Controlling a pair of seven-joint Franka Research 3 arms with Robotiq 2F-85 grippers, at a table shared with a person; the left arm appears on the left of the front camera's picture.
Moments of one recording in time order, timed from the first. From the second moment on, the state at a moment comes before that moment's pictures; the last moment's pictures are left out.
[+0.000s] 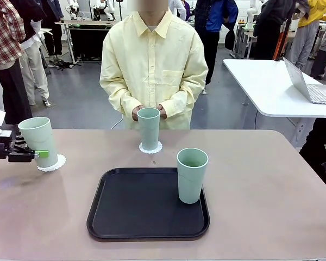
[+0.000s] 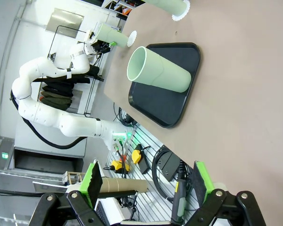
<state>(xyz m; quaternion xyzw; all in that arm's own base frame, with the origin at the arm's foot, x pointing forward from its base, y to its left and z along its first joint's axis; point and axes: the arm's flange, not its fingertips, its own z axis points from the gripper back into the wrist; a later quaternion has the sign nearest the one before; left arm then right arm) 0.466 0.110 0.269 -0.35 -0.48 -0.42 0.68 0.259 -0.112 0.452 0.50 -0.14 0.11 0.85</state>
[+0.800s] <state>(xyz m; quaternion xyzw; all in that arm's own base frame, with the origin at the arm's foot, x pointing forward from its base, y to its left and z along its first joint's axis) 0.482 0.117 0.240 -0.36 -0.47 -0.43 0.68 0.259 -0.112 0.452 0.50 -0.14 0.11 0.85</state>
